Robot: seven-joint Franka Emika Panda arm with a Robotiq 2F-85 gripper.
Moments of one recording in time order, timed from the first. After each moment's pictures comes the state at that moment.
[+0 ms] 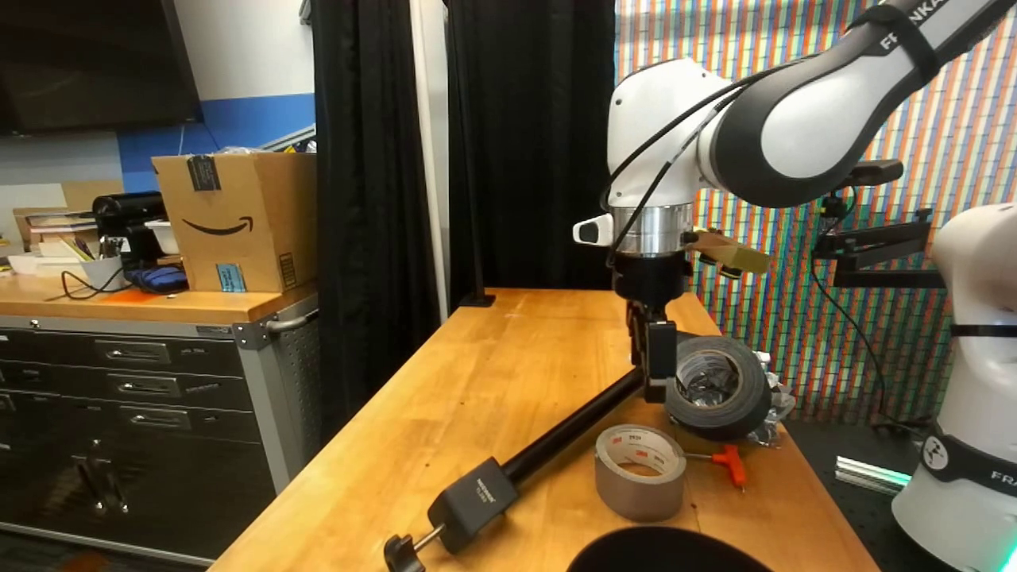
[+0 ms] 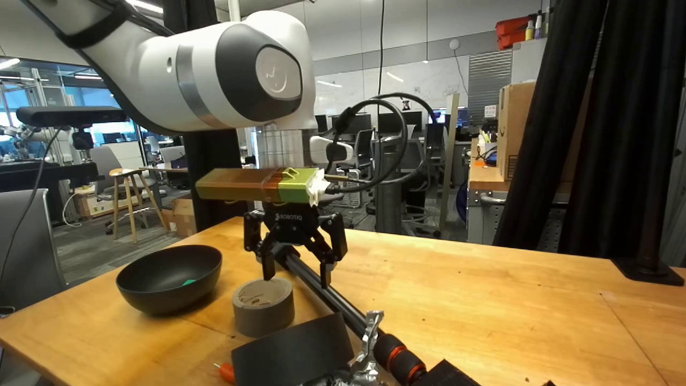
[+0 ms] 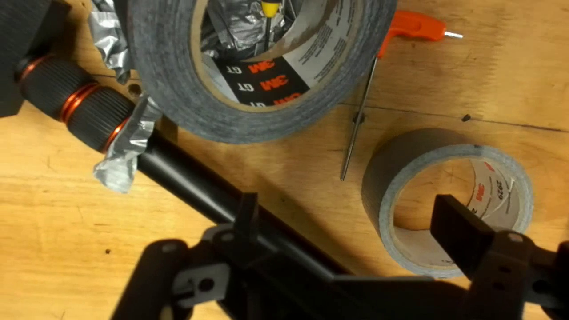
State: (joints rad) arm 0.06 -0.36 0.05 -2.67 -0.01 2.28 -0.07
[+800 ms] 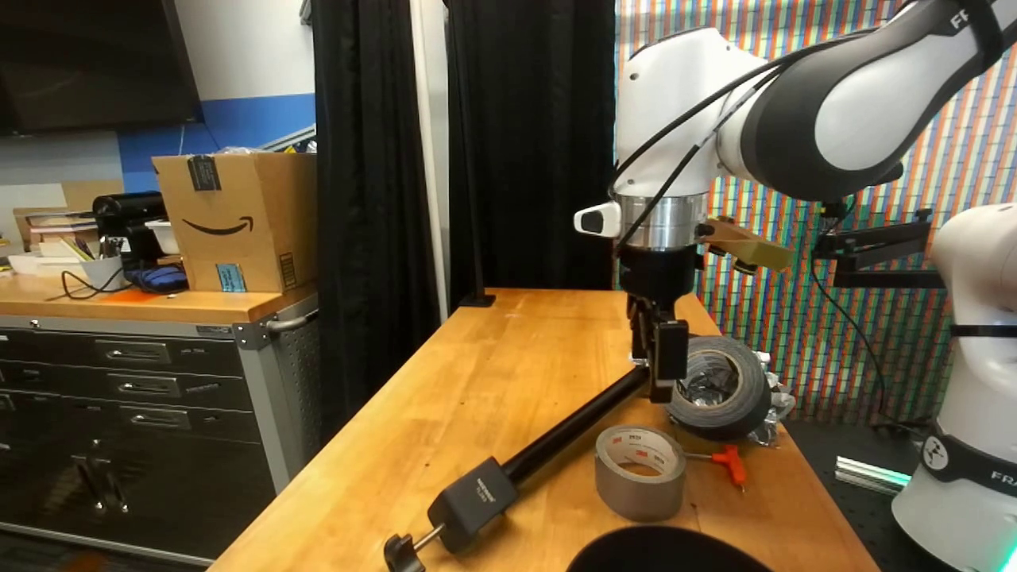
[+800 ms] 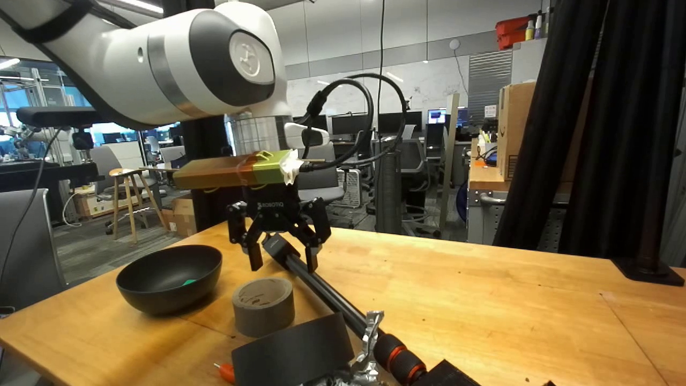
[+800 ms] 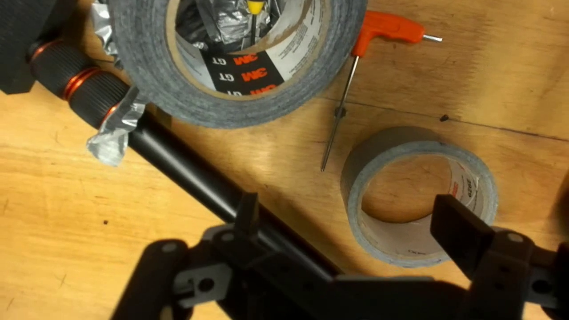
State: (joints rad) arm 0.07 -0.40 0.12 -2.65 -0.06 2.25 -0.01
